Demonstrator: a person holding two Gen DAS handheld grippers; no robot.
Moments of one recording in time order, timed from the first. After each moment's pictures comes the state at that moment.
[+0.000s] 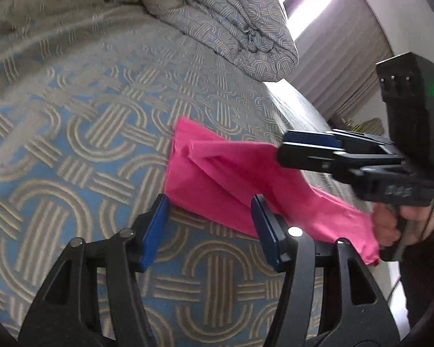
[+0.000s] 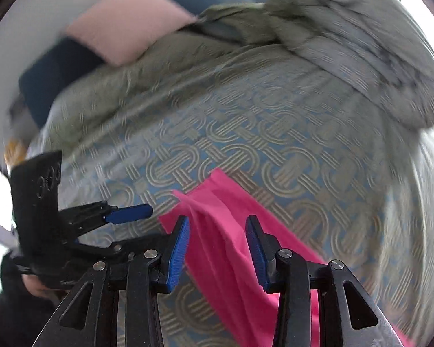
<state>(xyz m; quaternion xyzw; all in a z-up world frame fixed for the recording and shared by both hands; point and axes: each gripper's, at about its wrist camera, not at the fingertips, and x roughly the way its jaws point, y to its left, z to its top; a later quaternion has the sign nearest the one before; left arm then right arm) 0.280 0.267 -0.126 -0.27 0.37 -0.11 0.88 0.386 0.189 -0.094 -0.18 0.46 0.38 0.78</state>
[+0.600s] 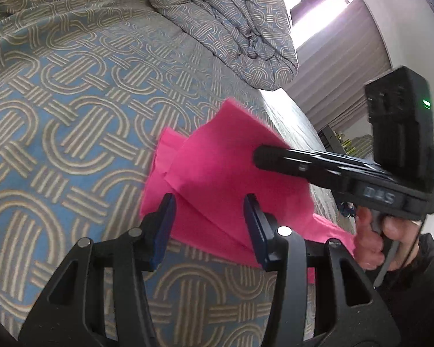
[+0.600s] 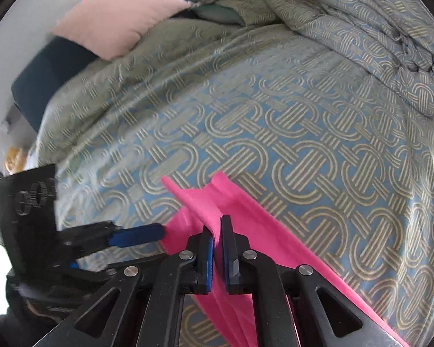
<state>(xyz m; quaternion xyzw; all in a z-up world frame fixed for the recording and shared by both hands) 0.300 0.263 -0.123 -0.32 0.38 -0.12 0.86 0.415 0.191 -0.101 -0.12 0.50 0.38 0.77</state>
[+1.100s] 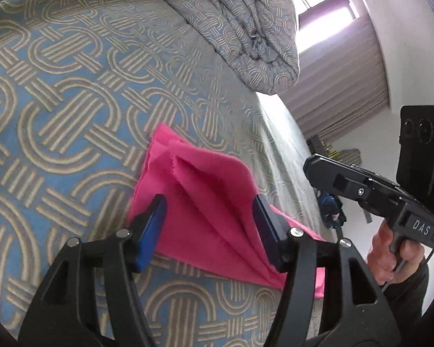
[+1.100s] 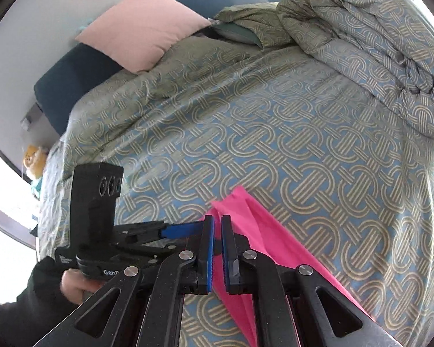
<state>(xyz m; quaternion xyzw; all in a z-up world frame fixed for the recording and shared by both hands) 0.315 0.266 -0.141 -0.37 0.37 -0.14 0.84 0.396 0.187 -0.068 -0.14 0.47 0.41 0.77</state>
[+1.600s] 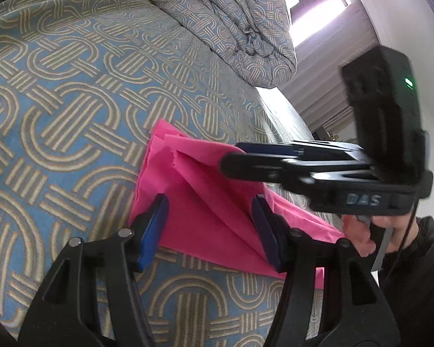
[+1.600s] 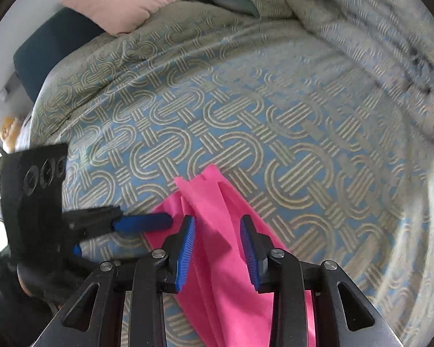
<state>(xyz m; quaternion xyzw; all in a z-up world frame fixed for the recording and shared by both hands) 0.311 0.257 -0.141 -0.33 0.37 -0.13 0.86 0.431 0.215 -0.126 -0.19 0.52 0.39 0.73</state>
